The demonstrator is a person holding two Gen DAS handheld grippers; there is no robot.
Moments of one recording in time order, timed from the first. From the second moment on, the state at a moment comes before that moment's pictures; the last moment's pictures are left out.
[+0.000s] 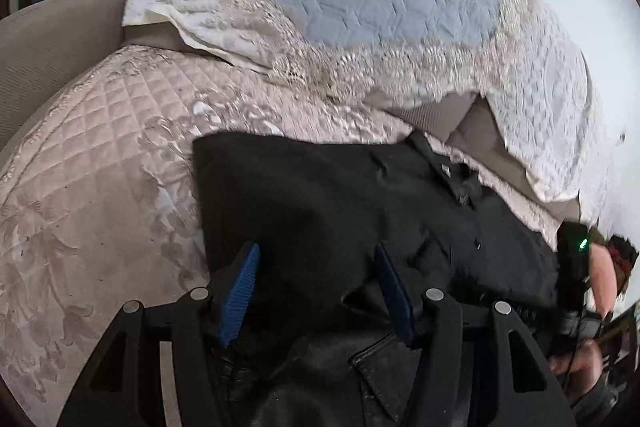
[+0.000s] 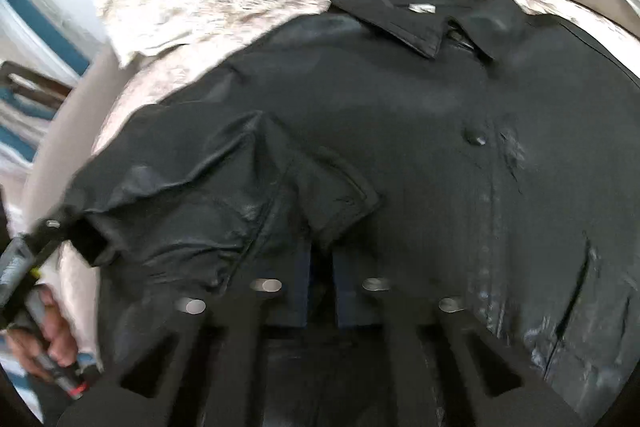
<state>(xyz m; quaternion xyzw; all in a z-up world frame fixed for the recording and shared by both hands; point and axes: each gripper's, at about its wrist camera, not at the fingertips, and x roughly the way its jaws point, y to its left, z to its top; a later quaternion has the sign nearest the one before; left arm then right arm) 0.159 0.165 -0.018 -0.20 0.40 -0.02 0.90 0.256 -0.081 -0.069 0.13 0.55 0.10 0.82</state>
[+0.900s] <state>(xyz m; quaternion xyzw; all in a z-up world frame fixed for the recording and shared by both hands) 0.200 0.134 -0.049 -0.06 0.46 0.03 0.88 0.274 -0.126 -0.058 0.06 0.54 0.04 0.84</state>
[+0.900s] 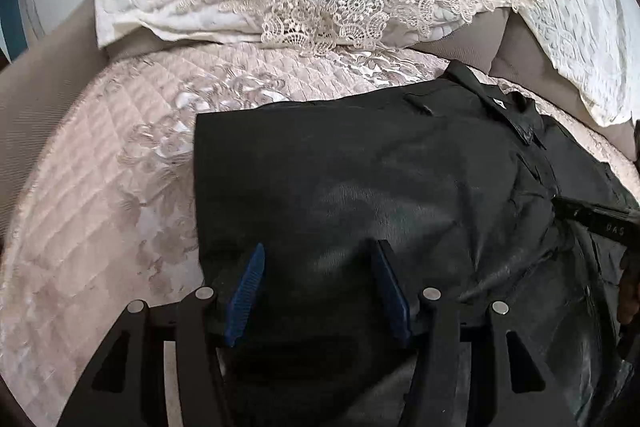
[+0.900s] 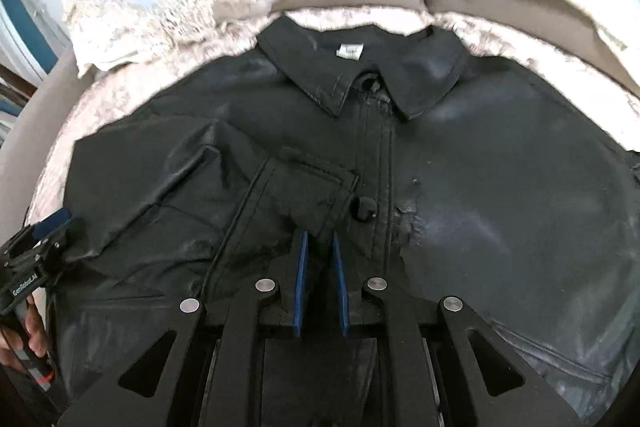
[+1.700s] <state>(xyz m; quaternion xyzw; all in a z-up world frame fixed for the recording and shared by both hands) 0.089 0.079 0.003 -0.04 0.43 0.02 0.90 0.131 -0.166 -0.004 0.08 0.48 0.05 0.87</state>
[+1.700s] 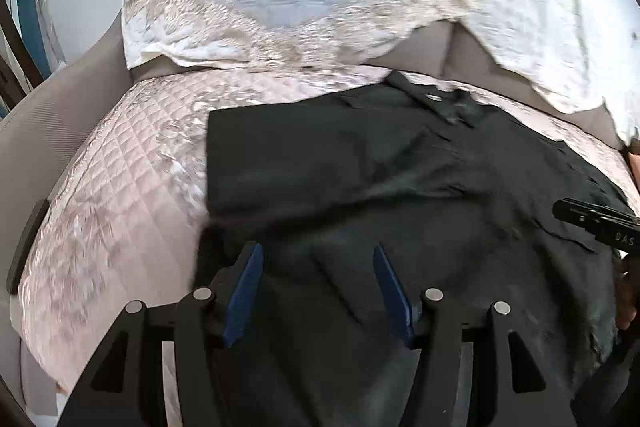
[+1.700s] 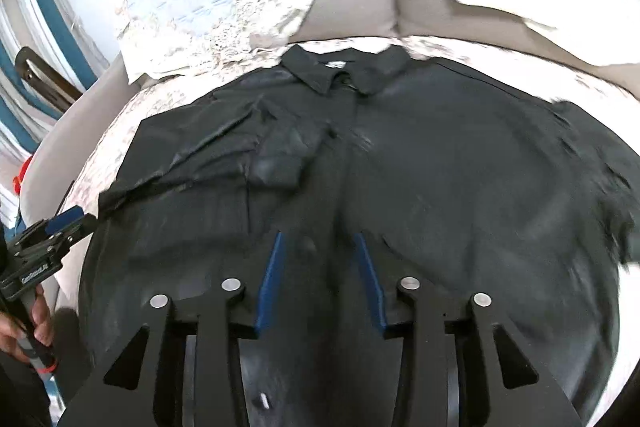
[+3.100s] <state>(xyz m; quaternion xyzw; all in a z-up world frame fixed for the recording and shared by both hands) 0.088 -0.004 -0.015 -0.04 0.45 0.00 0.89 0.018 -0.495 -0.031 0.32 0.39 -0.21 0.83</state>
